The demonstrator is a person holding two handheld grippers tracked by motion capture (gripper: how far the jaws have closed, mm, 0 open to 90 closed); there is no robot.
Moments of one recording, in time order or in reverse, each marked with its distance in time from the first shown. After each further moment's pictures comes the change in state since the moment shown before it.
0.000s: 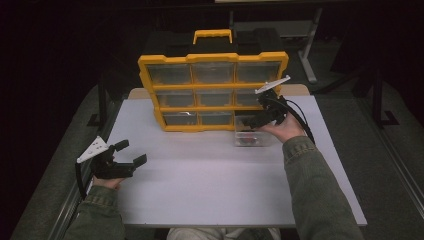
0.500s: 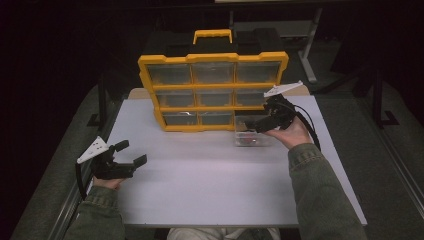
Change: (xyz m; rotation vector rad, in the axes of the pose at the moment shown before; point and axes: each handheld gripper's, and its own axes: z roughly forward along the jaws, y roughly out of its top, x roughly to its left) left arm -0.001 0.000 0.000 0.002 0.002 -0.001; right arm 0.001 -0.017 -0.017 -0.108 0.069 0.011
